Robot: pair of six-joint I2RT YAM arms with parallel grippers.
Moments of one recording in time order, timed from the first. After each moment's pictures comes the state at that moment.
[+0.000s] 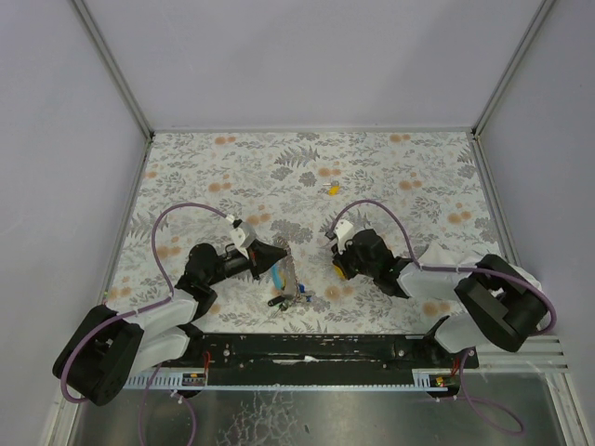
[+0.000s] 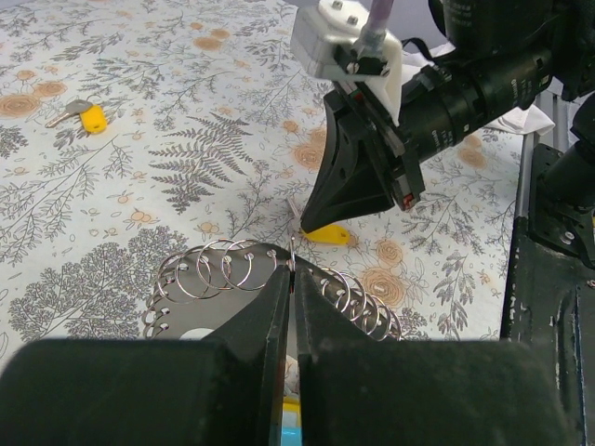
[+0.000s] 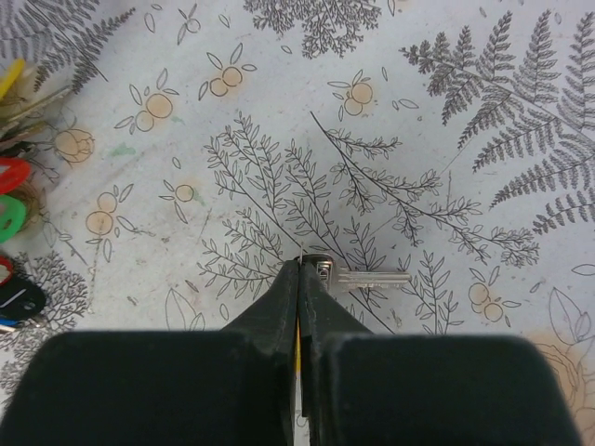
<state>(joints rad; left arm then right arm) -0.48 1.08 0.15 0.94 0.62 -0.20 0.74 1.45 0.45 0.37 -0.07 -0.02</state>
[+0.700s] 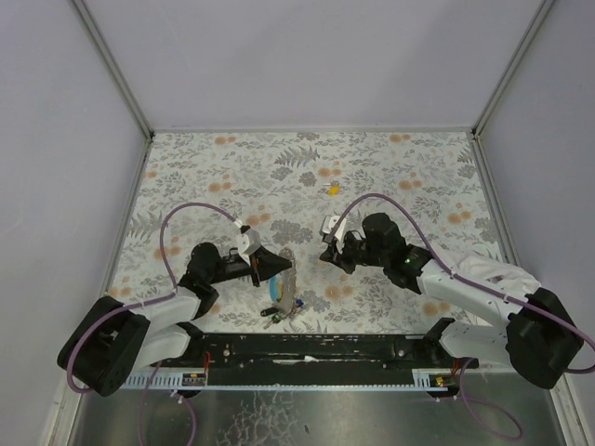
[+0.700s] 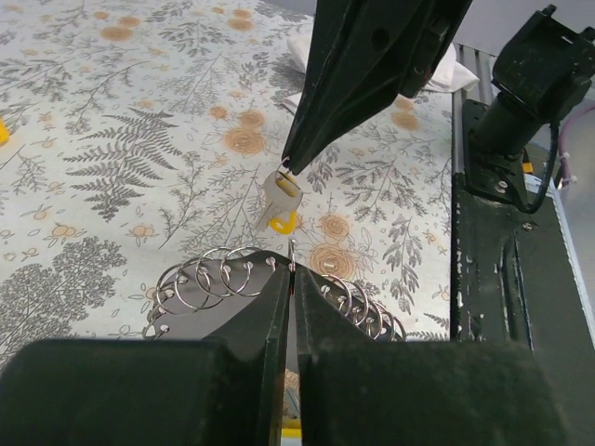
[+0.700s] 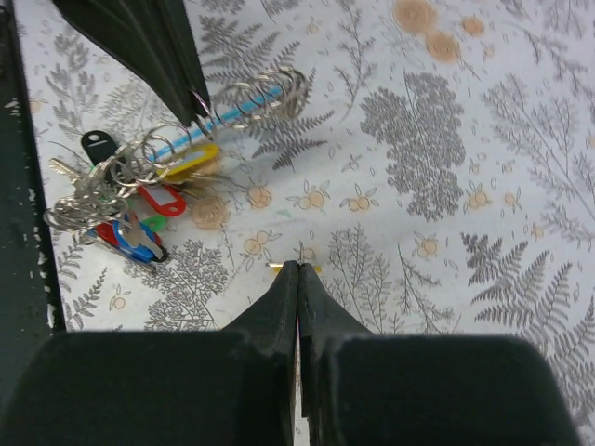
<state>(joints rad) -0.48 1.13 0.15 0.99 0.80 -0.18 0.74 1.17 0.61 0.05 -0.41 -0.29</state>
